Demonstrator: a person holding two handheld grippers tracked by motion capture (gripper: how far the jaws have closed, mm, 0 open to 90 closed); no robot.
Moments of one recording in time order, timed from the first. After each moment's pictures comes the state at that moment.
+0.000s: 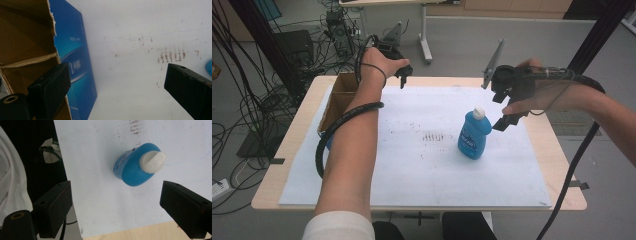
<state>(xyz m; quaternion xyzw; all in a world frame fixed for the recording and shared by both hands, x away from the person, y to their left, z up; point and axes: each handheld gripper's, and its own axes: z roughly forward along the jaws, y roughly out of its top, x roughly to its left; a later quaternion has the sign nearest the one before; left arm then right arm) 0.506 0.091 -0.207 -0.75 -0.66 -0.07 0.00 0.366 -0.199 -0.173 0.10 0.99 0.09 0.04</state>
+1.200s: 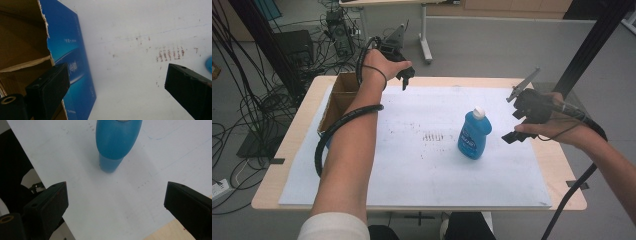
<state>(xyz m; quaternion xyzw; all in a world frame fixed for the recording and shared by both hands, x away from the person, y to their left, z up) 0.505 0.087 -0.214 -0.76 -0.64 -0.07 0.00 0.364 -0.266 -0.255 0.27 0.94 0.19 0.06</state>
